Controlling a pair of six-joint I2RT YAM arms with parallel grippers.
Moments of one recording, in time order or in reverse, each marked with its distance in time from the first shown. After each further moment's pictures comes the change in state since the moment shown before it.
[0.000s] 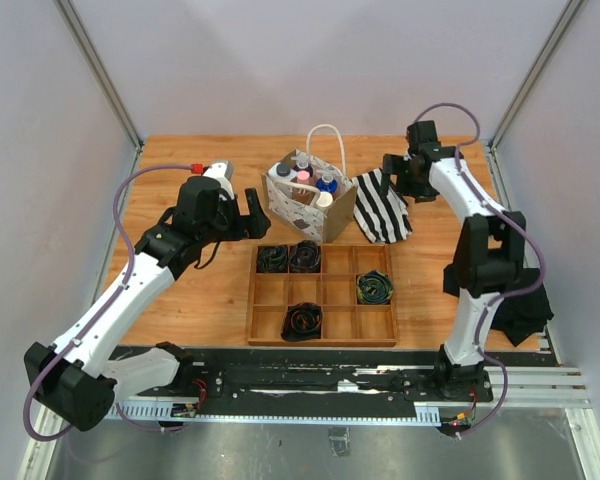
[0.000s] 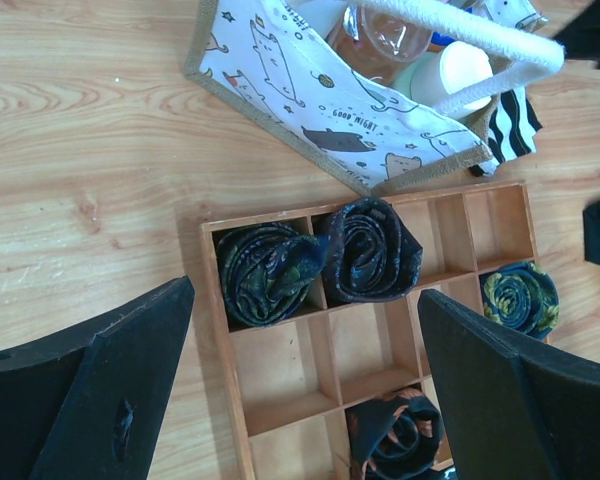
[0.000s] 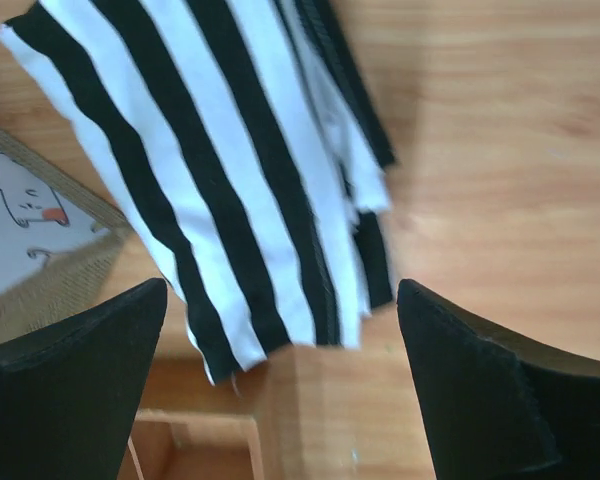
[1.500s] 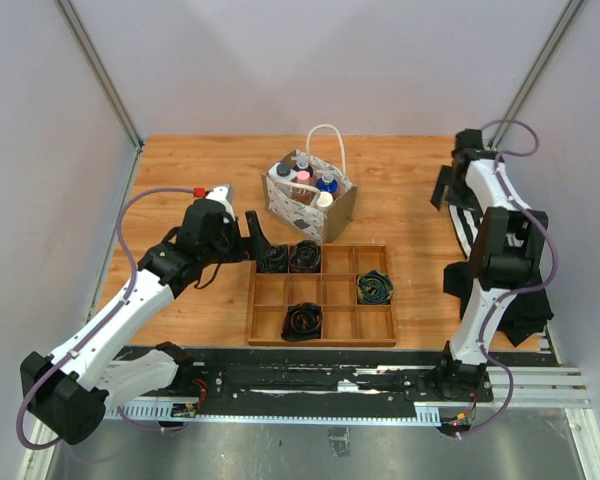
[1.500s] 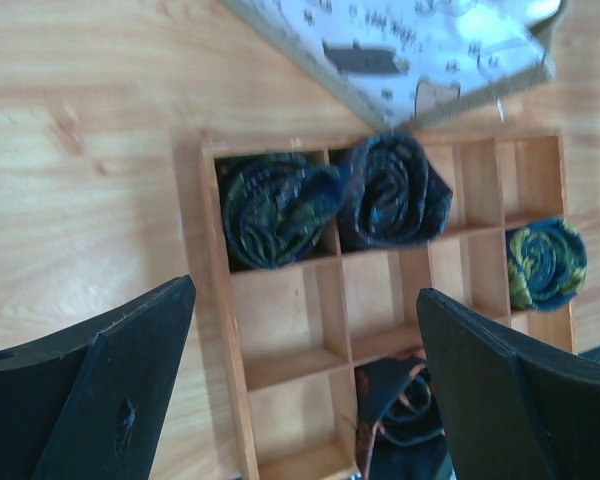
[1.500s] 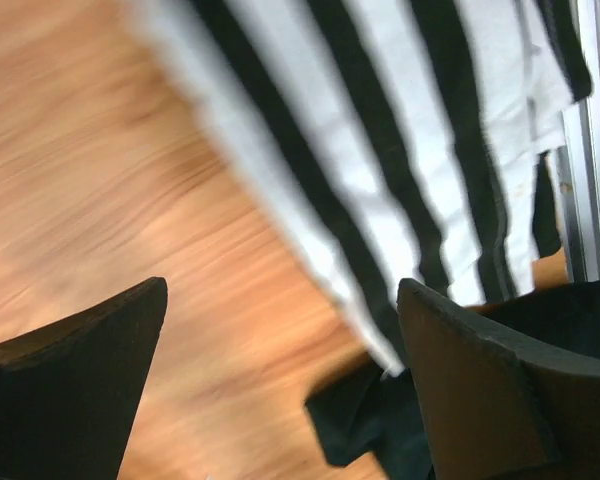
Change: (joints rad) left arm -0.029 -0.077 -0.130 -0.006 -0.011 -0.062; right arm -0.289 0.185 0.076 -0.095 0.241 0.028
